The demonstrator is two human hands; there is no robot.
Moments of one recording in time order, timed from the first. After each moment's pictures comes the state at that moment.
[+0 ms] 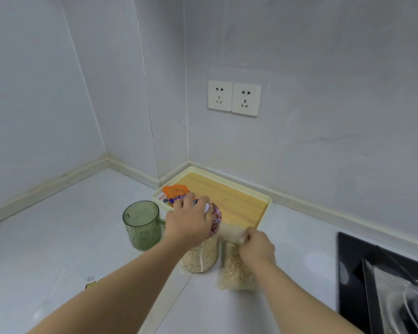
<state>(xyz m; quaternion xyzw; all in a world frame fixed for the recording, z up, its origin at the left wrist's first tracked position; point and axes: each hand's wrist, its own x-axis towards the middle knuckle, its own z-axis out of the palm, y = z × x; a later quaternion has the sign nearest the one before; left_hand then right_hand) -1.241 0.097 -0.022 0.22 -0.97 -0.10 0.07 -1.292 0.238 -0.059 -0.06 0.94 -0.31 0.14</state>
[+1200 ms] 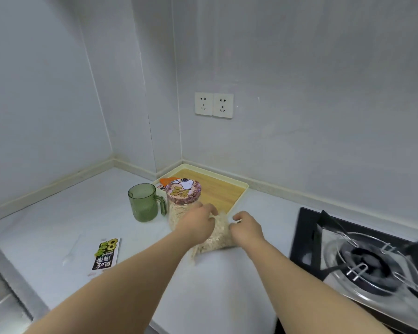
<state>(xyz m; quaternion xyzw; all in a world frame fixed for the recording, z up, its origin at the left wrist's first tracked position) -1.158 0.205 -0.004 0.15 -0.96 -0.24 0.03 -1.206 0.326 -0.012 -0.10 0.87 -0.45 0.17</state>
